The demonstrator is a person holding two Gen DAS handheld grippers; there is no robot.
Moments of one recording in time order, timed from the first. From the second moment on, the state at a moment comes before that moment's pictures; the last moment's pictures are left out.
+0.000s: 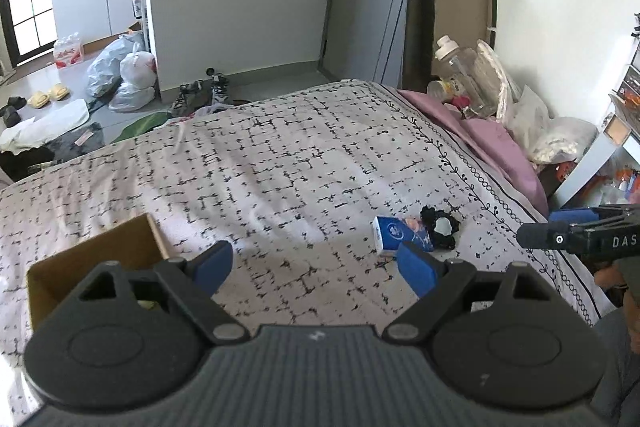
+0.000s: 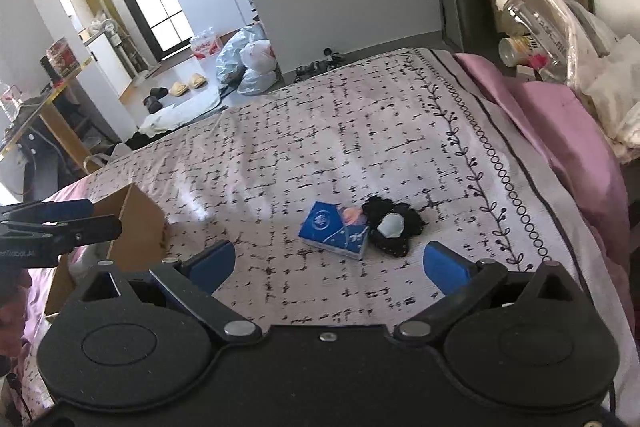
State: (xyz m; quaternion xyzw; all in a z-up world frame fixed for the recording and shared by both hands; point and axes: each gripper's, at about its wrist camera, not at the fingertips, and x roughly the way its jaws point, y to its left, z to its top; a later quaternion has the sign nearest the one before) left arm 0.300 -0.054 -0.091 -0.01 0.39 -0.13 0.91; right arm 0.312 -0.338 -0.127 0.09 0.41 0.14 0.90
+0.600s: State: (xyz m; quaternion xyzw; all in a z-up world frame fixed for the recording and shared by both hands) left arm 0.360 -0.110 -0.131 0.00 0.43 -0.16 0.89; right arm 0.353 -0.372 -0.167 0.12 0.44 0.11 0.88
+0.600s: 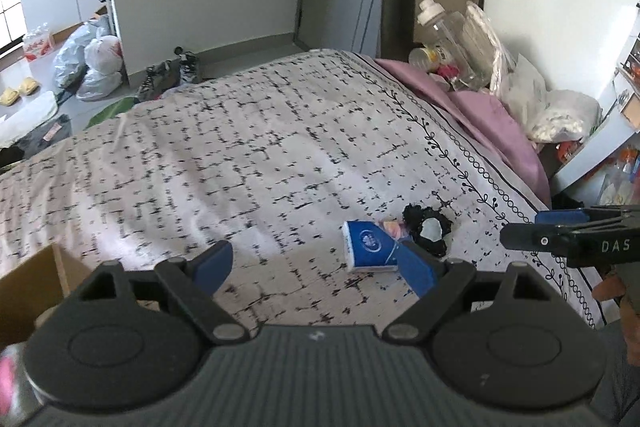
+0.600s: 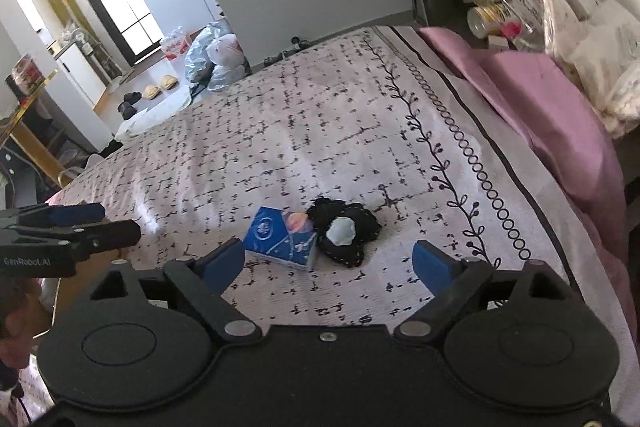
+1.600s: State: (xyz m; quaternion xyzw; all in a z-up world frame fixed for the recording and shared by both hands) left arm 0.431 -0.186 -0.230 0.01 0.50 -0.21 0.84; right arm 0.412 -0.412 -0.238 0.21 0.49 0.12 0.84
